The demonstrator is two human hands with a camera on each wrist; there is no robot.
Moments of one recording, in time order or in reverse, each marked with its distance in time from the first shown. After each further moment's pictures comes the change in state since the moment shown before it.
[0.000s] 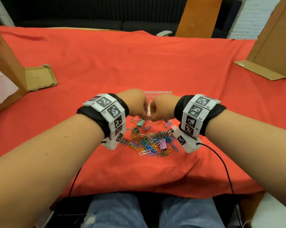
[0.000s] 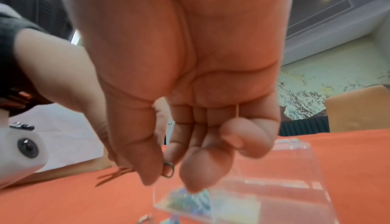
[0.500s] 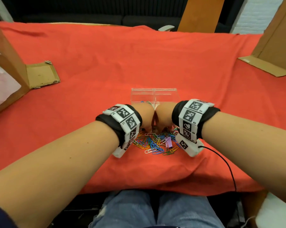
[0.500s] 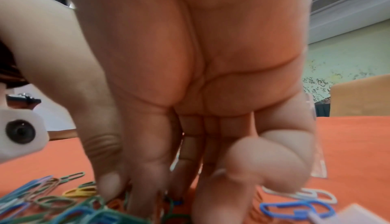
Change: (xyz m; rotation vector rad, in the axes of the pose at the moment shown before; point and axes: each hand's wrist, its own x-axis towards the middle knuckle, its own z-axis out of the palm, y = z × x) left_hand 0.003 0.009 0.034 0.143 -0.180 0.032; right_hand 0.013 -0.008 0.023 -0.100 -0.245 0.049
